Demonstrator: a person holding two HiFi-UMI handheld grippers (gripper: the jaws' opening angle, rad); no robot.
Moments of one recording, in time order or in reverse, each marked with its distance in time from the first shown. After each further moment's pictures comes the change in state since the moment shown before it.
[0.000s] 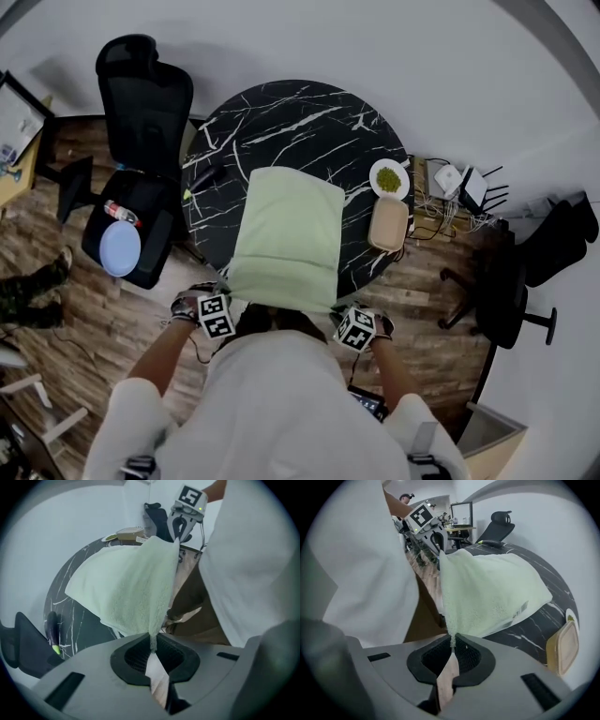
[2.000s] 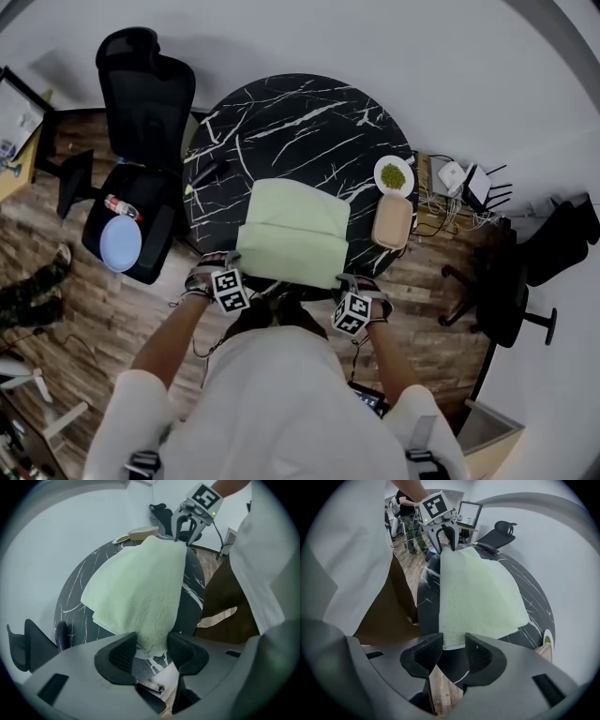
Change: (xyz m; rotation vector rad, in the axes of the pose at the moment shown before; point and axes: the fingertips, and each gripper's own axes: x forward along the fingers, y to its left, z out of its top) left arm 0.035 0.072 0.029 -0.016 -0.036 0.153; right arm 0.021 -0.072 0.013 -0.145 0.018 -0.269
